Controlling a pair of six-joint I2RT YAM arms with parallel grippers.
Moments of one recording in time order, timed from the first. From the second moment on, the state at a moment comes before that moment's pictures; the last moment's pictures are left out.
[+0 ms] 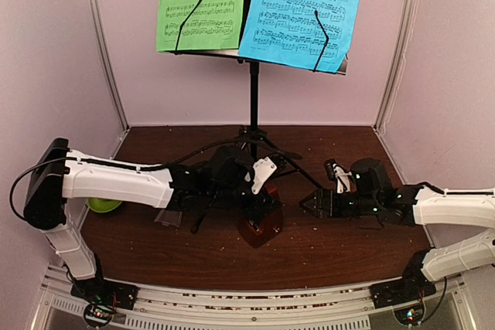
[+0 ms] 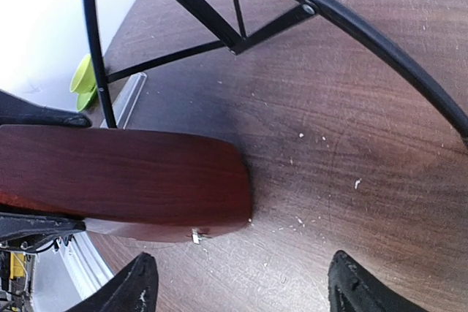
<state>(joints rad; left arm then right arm) -1.13 1.73 1.19 -0.05 -0.11 -0.03 0.73 1.13 0.53 0.00 -0.17 0.63</state>
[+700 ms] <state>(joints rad) -1.20 1.51 1.35 -0.30 -0.39 0.22 0.81 1.23 0.52 0.34 -0.39 0.59</state>
